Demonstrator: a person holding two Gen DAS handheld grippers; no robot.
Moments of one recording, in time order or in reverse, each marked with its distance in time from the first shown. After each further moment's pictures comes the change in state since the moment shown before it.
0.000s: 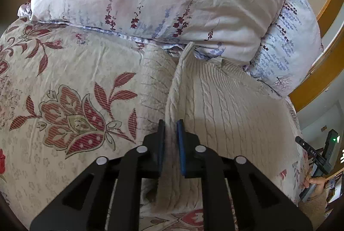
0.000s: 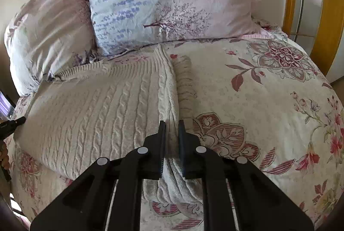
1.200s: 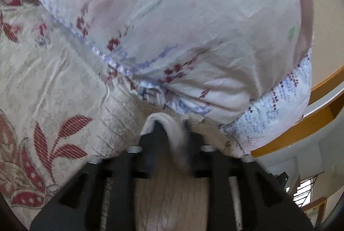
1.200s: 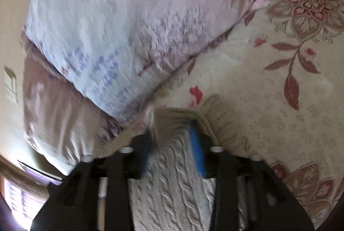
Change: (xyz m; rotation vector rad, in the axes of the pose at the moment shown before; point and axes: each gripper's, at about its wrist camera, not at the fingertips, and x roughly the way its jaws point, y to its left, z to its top) left arm 0.044 0.010 0.071 -0.358 -0.086 -0.255; right arm 0.060 -0.039 0.074 0.567 -0.031 0.277
